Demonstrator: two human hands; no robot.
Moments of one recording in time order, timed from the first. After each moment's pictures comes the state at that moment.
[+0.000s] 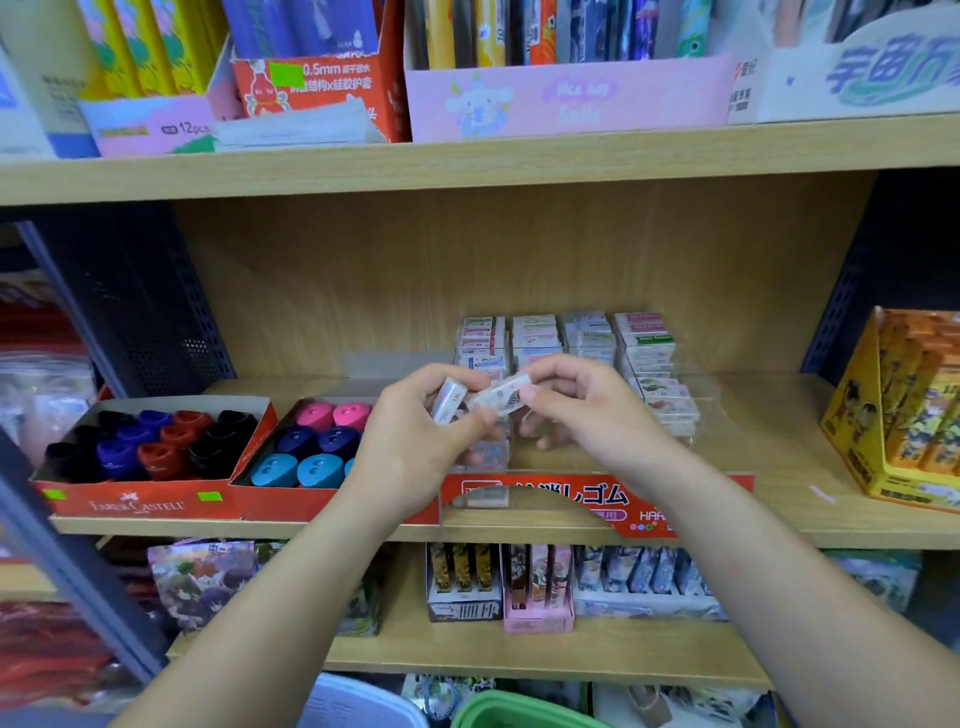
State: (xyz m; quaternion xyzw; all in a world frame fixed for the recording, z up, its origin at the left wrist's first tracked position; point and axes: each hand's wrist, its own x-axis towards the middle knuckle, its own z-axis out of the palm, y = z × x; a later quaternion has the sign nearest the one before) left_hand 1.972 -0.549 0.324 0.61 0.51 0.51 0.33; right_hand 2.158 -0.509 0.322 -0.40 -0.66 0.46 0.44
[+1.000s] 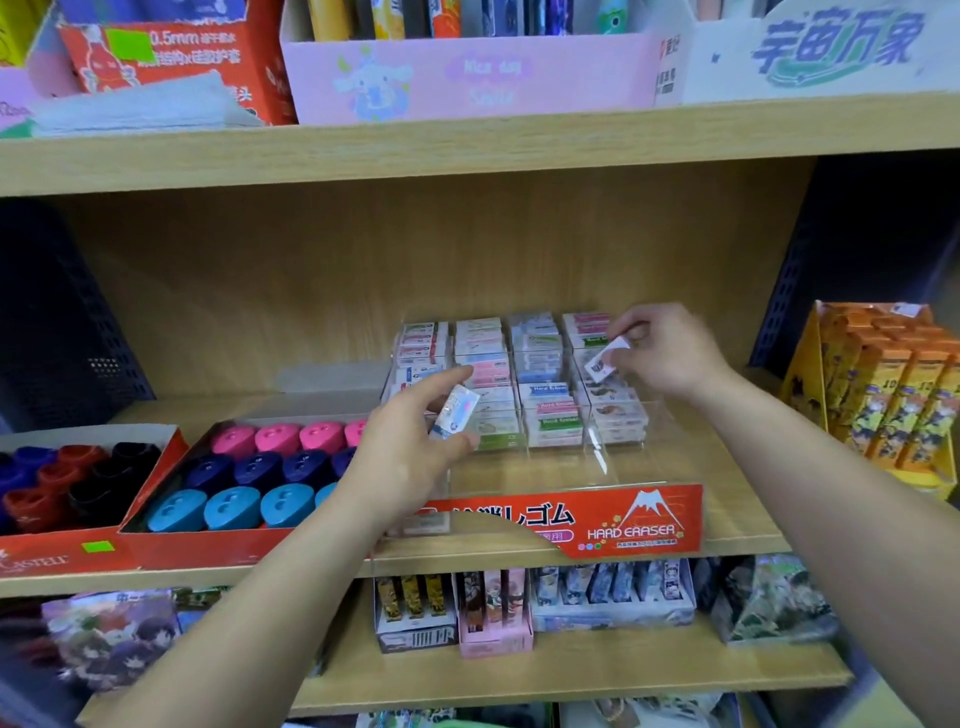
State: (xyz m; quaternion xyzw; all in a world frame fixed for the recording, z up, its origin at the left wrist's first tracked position) left_hand 2.005 -0.499 0.307 0.71 0.54 0.39 0.22; right_hand 2.283 -0.412 0.334 -0.64 -0.67 0.12 0.36
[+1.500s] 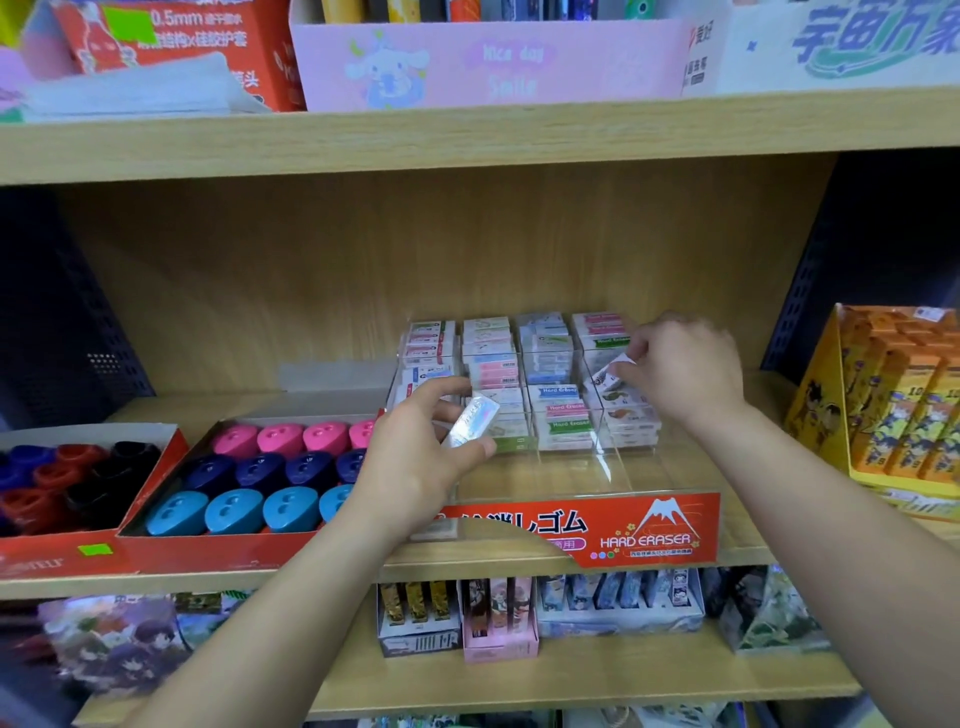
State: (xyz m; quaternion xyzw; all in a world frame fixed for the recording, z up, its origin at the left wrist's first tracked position) left_hand 2.006 -0.488 0.292 0.67 0.55 0.42 0.27; right_hand 2.281 -0.406 0.312 -0.68 -0.67 -0.16 0.25
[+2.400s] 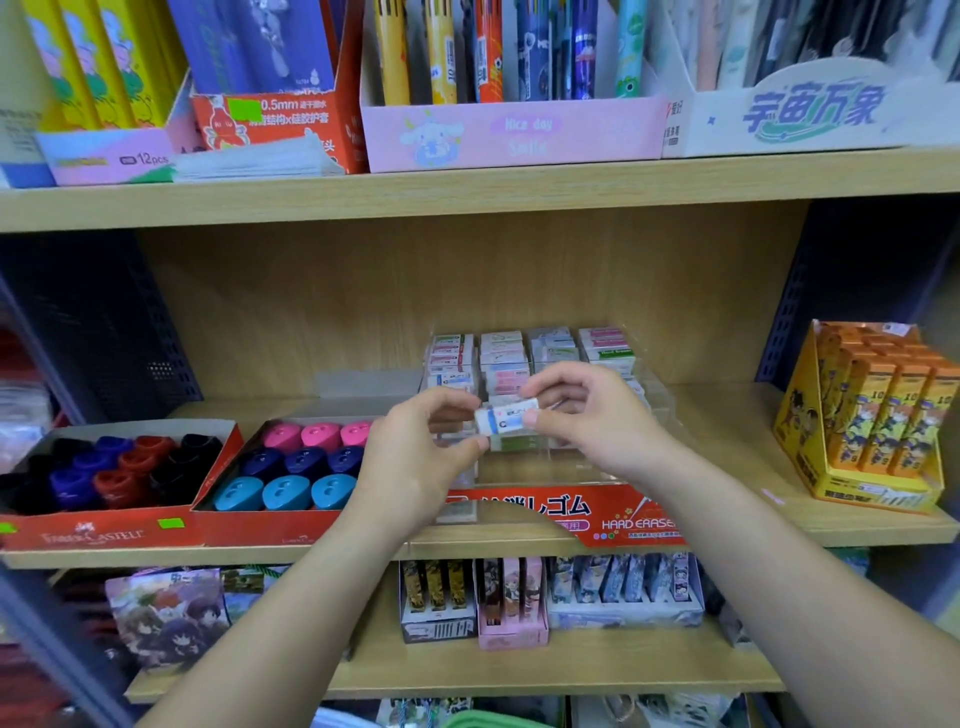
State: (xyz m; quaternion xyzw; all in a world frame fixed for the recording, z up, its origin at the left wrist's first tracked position) left_hand 1.995 -0.539 0.317 0.66 0.56 0.46 0.21; right_hand 2.197 -0.501 0.326 -0.44 -0.68 0.37 0.45
